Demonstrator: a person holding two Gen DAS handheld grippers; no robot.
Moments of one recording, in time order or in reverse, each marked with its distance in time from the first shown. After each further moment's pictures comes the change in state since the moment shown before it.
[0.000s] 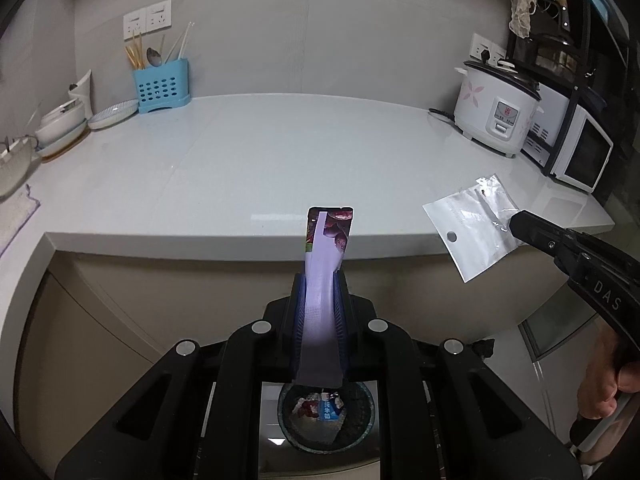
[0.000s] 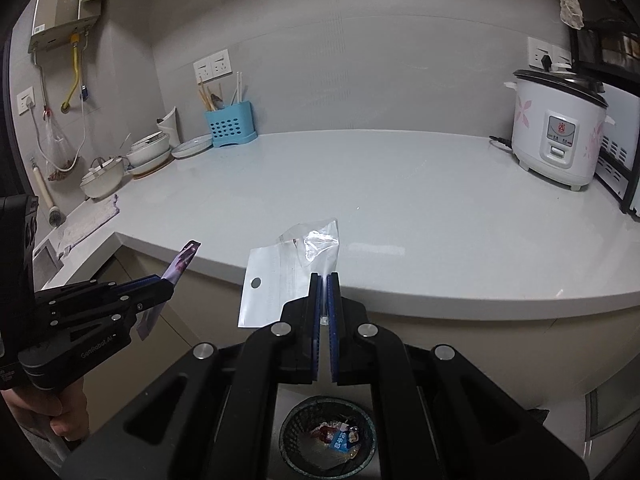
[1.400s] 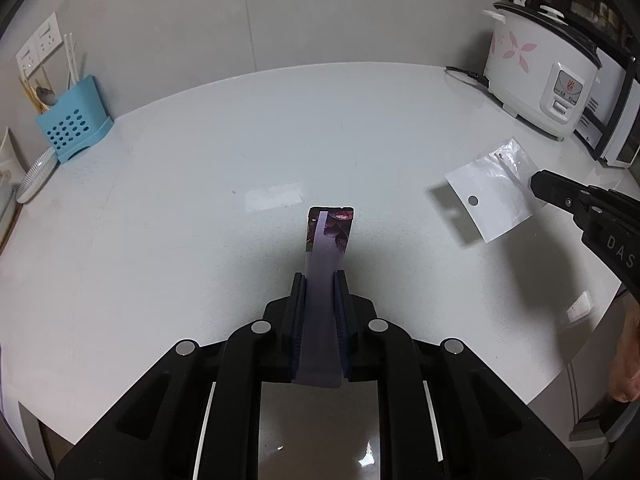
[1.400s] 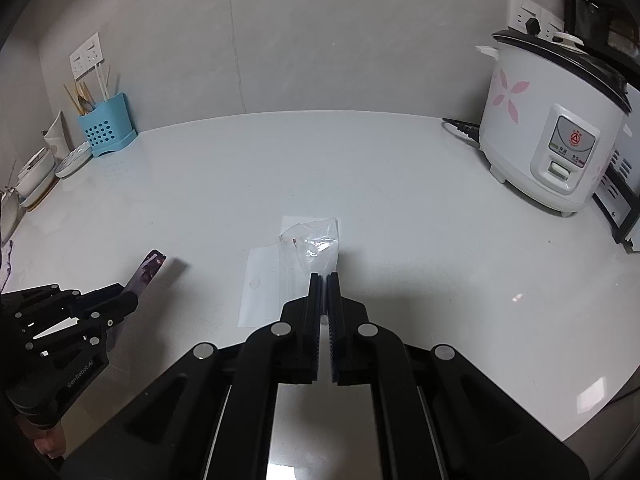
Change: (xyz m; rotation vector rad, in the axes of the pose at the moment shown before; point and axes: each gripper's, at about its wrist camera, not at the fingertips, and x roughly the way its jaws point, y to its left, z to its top) left arm 0.197 -0.039 0.165 0.153 0.192 0.037; right arm 0.171 -0.130 0.135 0.084 0.157 -0.254
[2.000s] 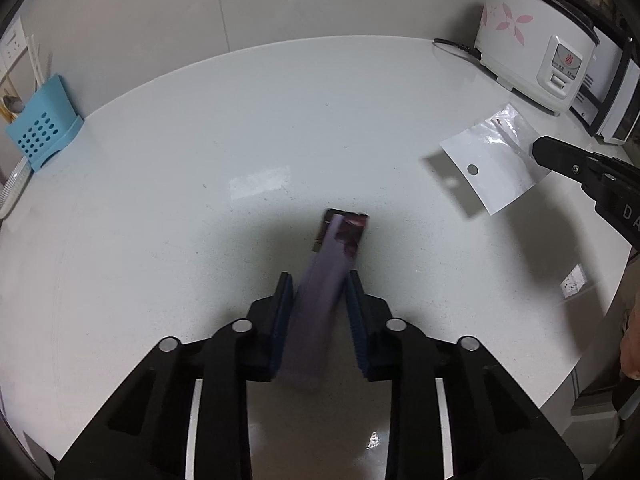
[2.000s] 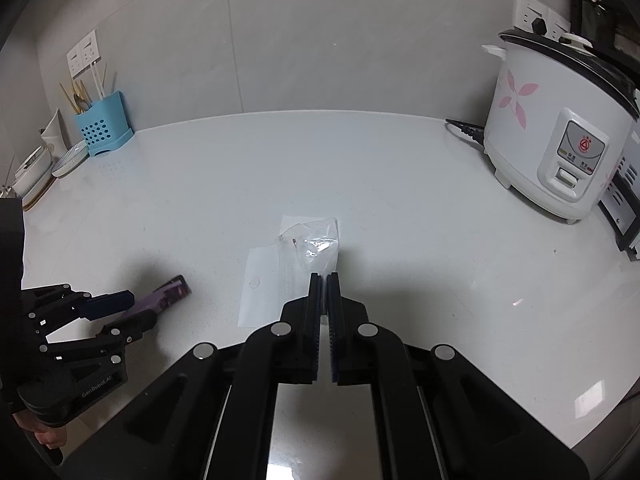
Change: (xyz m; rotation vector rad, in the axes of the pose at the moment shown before) left arm 0.036 -0.001 0.009 0.071 0.085 -0.064; right arm 0.018 -0.003 0.008 -0.004 0.010 -0.001
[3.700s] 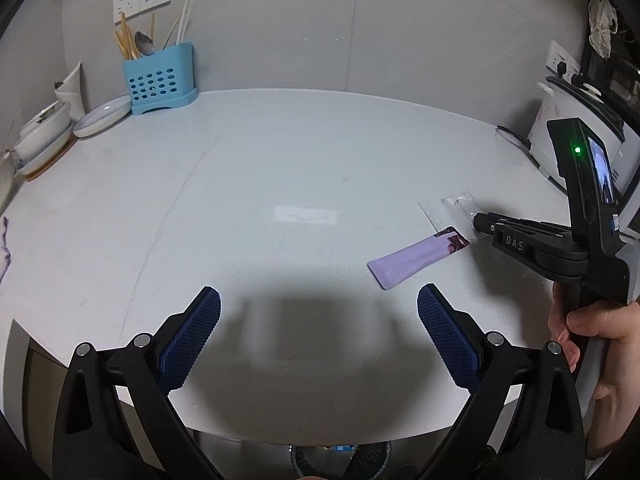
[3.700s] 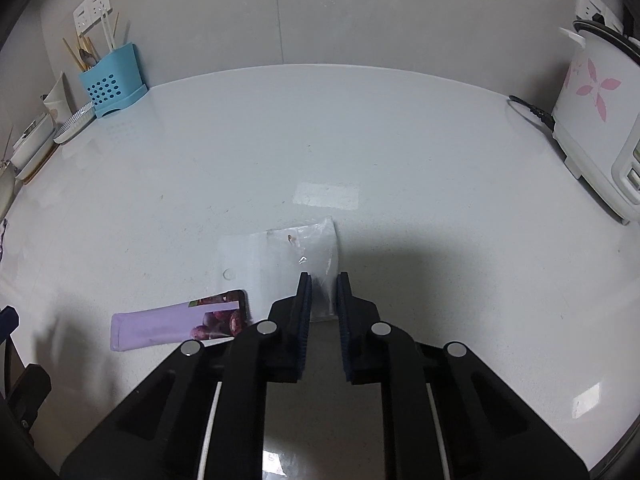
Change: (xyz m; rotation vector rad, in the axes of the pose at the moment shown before) left arm -0.078 0.061 -0.072 -0.300 -0.197 0.108; right arm 0.063 0.065 -0.002 -0.042 0.117 0.045
